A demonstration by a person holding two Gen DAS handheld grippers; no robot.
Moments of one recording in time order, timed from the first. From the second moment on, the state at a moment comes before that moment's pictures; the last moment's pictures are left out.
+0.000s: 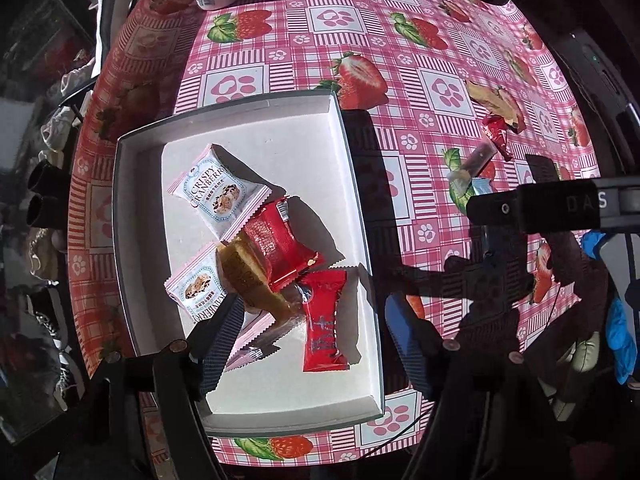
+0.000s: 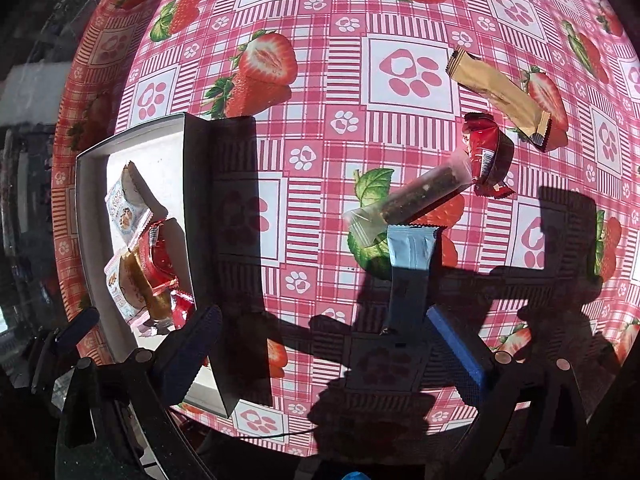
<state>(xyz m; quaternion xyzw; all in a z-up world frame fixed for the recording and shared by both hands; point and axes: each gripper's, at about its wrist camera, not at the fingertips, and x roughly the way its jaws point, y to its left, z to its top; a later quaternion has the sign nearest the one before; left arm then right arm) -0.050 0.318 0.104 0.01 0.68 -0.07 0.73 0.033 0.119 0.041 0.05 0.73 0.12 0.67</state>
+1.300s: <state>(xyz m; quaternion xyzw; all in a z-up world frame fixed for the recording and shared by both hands) -0.046 0.288 0.131 -0.01 0.62 -0.15 0.77 -0.006 0.055 0.054 0.06 0.76 0.00 0.65</state>
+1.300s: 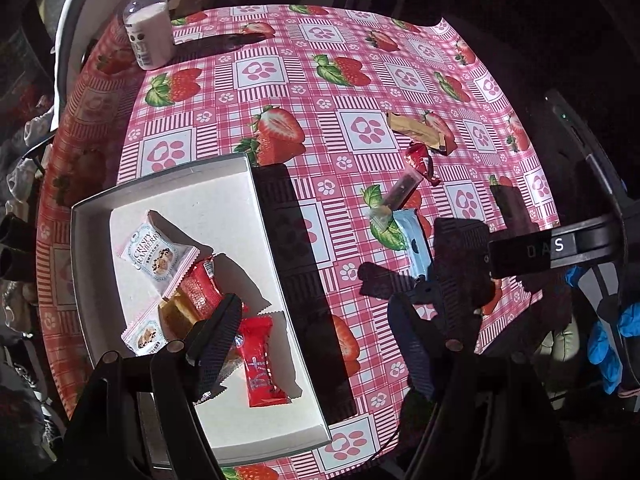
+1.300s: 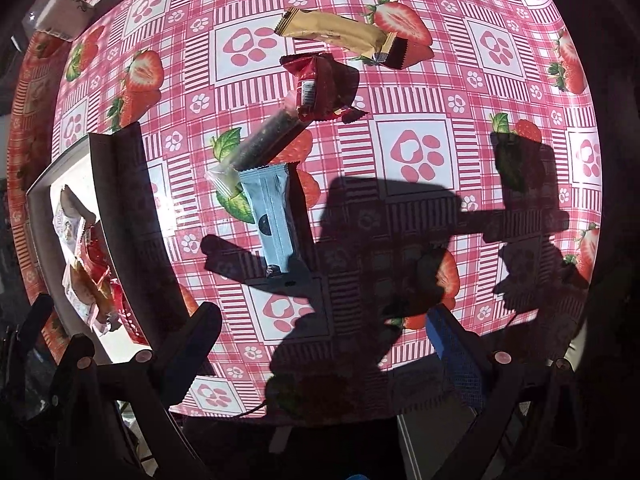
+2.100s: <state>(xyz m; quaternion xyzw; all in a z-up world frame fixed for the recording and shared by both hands) -0.039 0.251 0.121 0.06 0.66 -0.14 0.73 -0.013 0.008 0.009 0.13 0.77 0.01 0.63</state>
